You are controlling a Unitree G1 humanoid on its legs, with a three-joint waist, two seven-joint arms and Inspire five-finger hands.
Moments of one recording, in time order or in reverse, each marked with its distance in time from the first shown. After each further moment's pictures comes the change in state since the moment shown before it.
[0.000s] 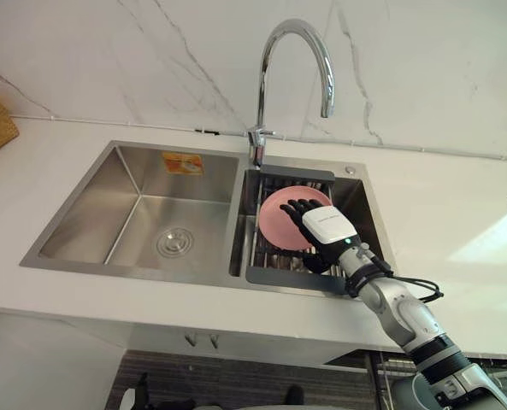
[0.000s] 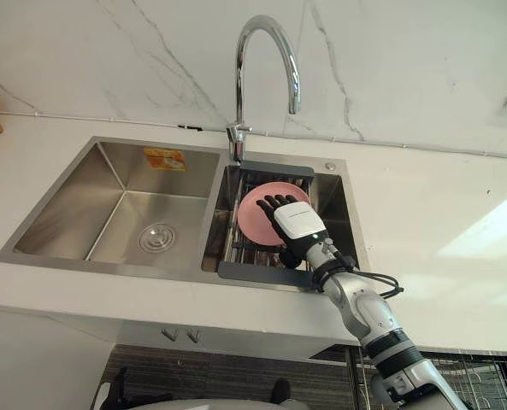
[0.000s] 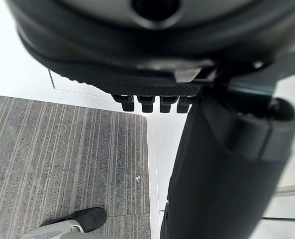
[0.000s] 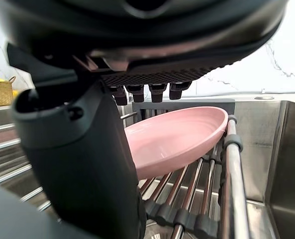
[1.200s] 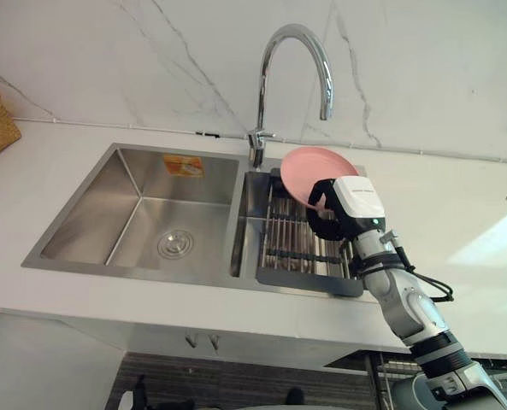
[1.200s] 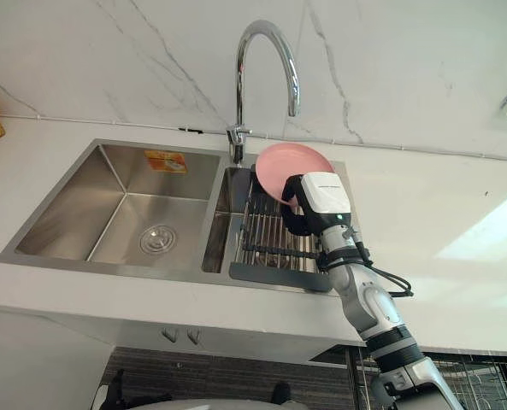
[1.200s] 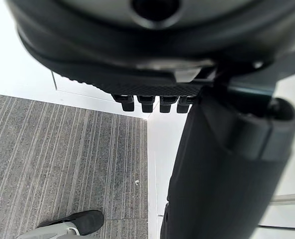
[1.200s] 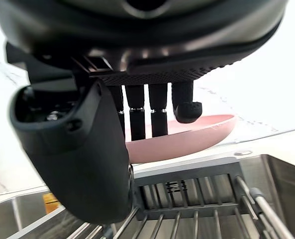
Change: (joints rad) left arm 0.007 -0.011 0.010 -0.001 -0.018 -0.003 0.024; right arm -0.012 0.035 -0.103 -0.085 0.194 0.082 -0.206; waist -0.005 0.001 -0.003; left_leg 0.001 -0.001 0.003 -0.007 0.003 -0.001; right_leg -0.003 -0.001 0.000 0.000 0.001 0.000
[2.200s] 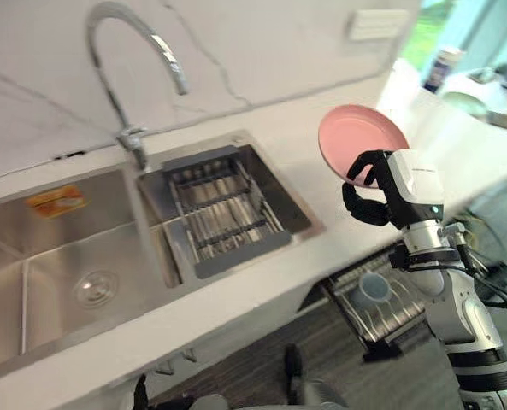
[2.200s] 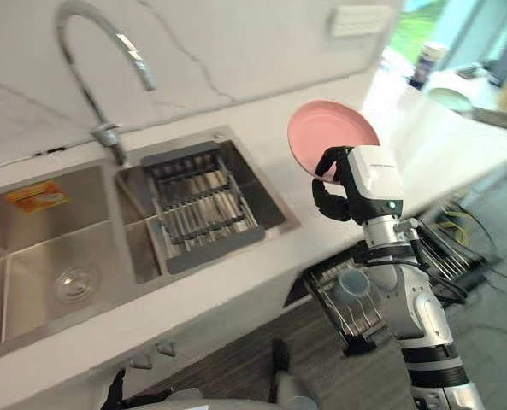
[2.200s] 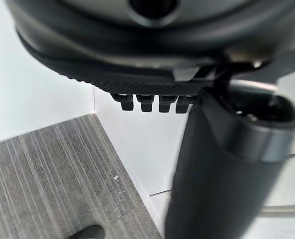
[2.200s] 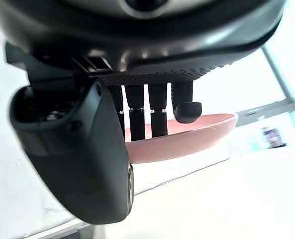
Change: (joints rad) left arm 0.023 -0.017 0.067 -0.010 0.018 0.009 -0.022; right arm 0.111 -0.081 -0.259 -0.211 0.066 -0.104 0.035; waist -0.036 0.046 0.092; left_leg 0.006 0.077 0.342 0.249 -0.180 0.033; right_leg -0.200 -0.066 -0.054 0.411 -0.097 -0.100
